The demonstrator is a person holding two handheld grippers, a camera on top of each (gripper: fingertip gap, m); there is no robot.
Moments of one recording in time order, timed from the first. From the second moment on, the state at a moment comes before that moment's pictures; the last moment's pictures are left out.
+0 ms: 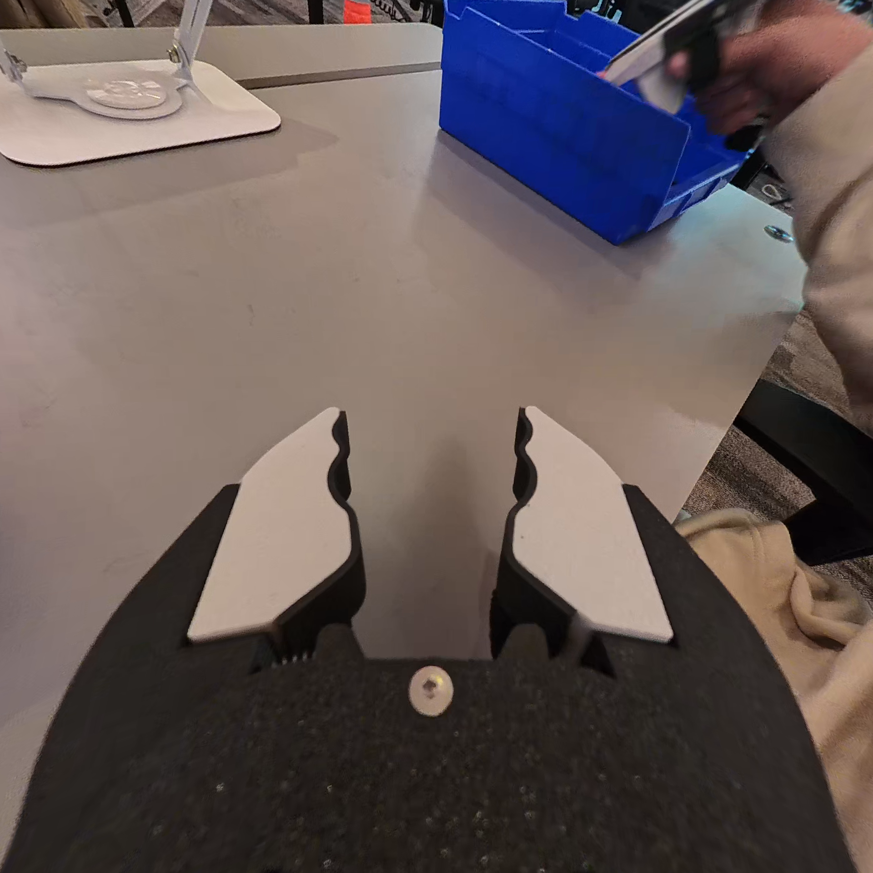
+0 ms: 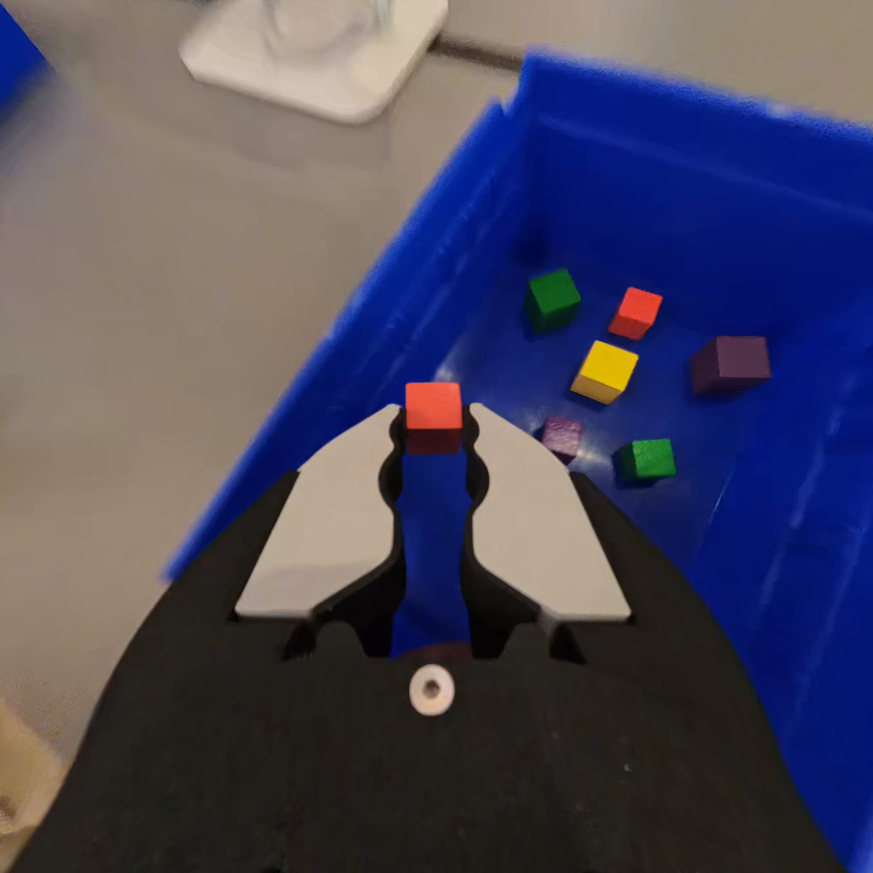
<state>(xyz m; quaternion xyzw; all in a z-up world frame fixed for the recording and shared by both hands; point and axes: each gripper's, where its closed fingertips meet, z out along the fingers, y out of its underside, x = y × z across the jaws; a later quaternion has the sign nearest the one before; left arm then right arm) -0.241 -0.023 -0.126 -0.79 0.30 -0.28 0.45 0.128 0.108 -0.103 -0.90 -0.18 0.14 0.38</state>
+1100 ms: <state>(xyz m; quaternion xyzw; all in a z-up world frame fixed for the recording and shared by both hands) -0.254 -0.005 -0.144 -0.81 0.28 -0.23 0.45 -0.106 -0.046 -0.103 -0.70 -0.33 0.17 0.61</state>
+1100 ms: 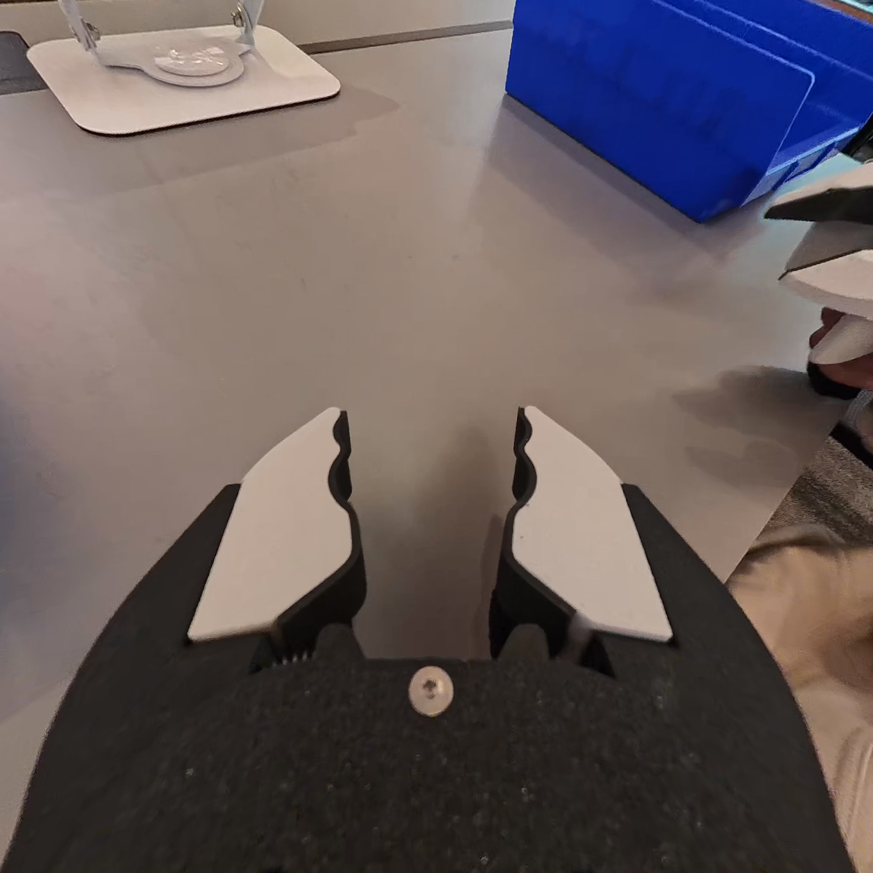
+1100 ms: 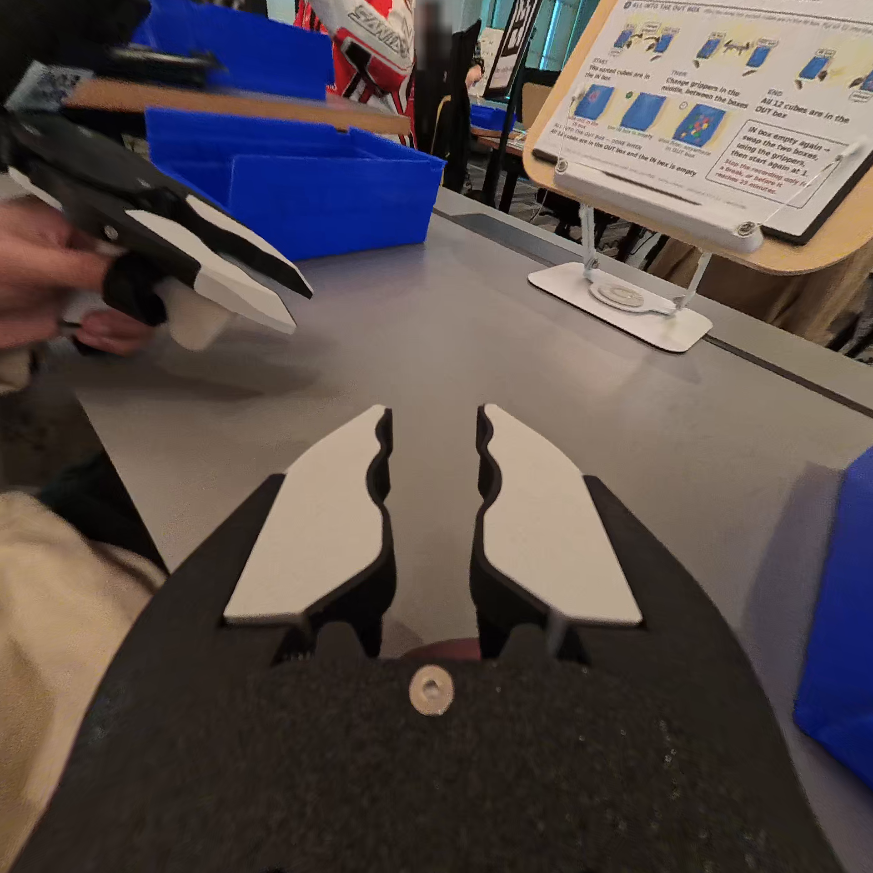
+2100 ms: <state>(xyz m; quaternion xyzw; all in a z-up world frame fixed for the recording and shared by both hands) -0.561 0.303 -0.168 -0.94 0.07 0.09 0.31 -0.103 -0.044 -0.110 -0.71 -0.33 0.16 0.60</state>
